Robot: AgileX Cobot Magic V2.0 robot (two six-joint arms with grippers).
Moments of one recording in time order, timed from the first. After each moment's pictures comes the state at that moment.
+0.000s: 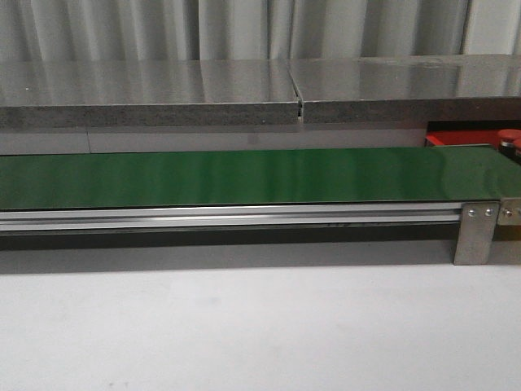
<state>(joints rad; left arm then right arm) -0.14 0.68 -0.66 -0.24 0.71 0.17 -0.38 1.49 -1.19 0.17 0.69 -0.22</state>
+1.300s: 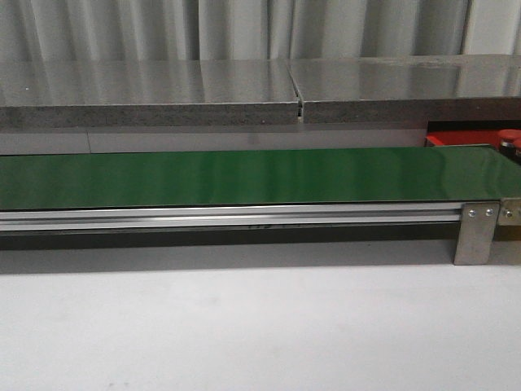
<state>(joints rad) -0.14 0.68 -0.66 -0.24 0.71 0.17 0.06 0.75 -0.62 0.14 0.48 -0.22</state>
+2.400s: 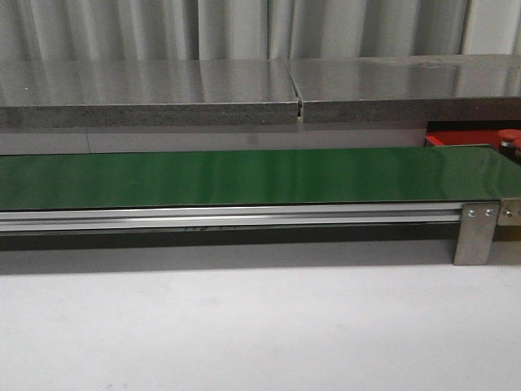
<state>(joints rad) 0.11 0.84 -0.70 -0.23 0.65 0.12 0.06 0.66 -0.59 0.14 0.48 -0.22</state>
